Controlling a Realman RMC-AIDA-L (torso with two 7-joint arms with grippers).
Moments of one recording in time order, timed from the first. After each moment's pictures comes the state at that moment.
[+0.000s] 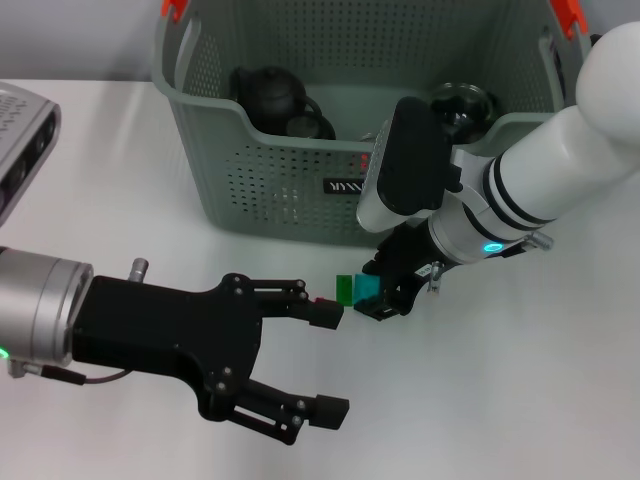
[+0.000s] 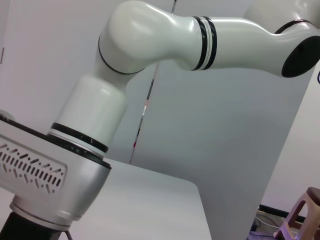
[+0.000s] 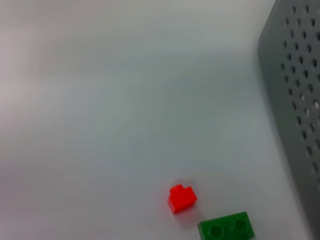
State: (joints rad) left arm -0.38 -2.17 0.92 1.11 1.89 1.97 -1.62; right arm 0.97 2.11 -1.64 -0.60 -2.26 -0.99 2.01
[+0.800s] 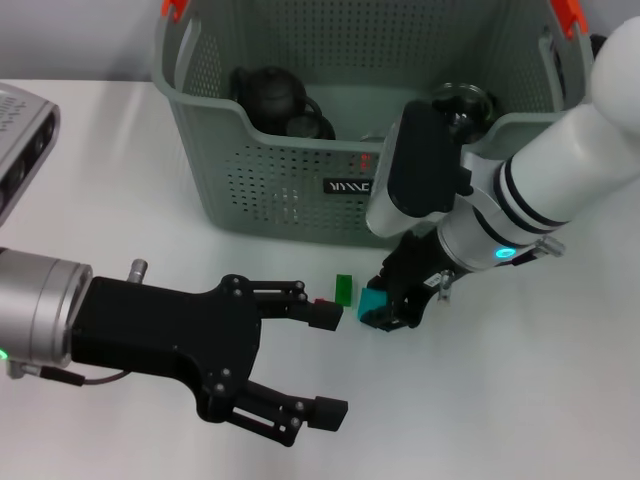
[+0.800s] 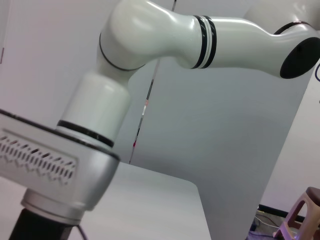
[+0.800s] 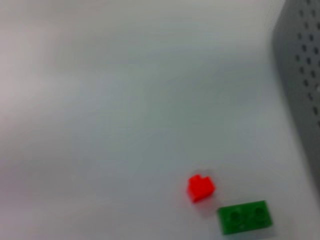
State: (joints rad) left arm -0.38 -2.17 0.92 1.11 1.90 1.97 -1.62; right arm 0.94 2.10 -1.64 -0.65 -2.27 -1.07 2.02
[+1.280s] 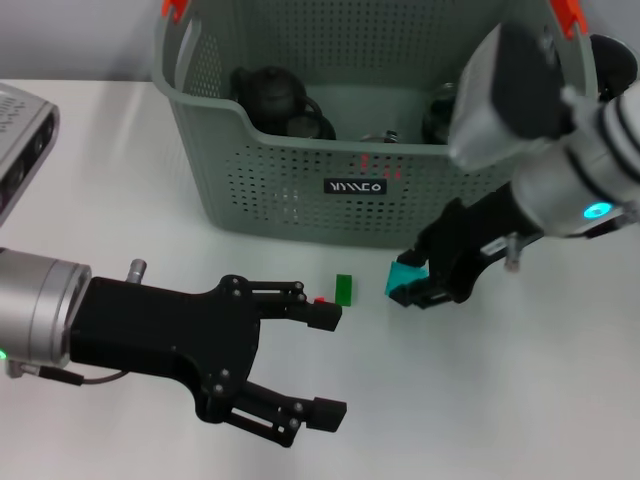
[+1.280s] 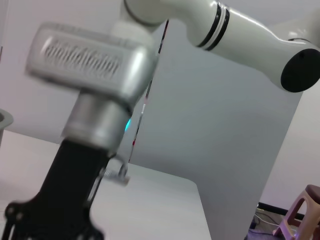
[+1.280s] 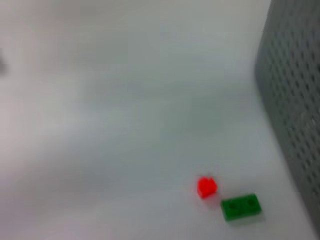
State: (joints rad) left arm -0.38 -2.17 0.92 1.12 1.90 1.98 -1.61; right arm 0.77 2.10 -1.36 -1.11 -2.39 -1.49 2.09
